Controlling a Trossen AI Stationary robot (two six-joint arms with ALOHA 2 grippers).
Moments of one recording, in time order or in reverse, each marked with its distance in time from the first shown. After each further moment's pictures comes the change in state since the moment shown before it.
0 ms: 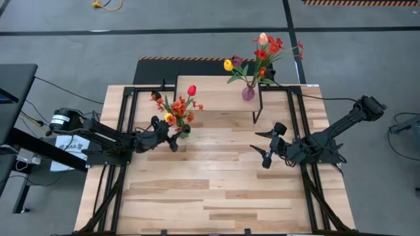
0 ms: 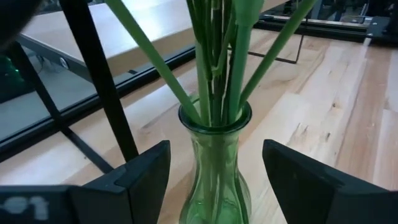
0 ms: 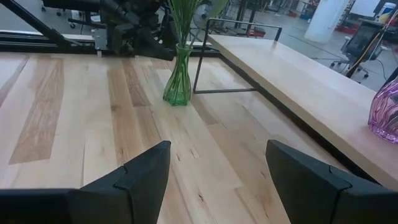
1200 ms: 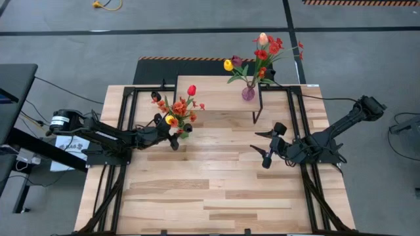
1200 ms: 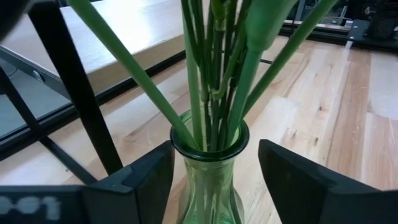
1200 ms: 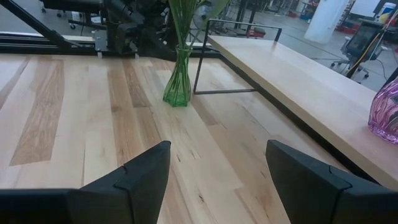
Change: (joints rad) left arm 0.082 0.000 0.021 0.005 0.145 0.028; right arm 0.000 0.000 0.000 0.005 0.000 0.000
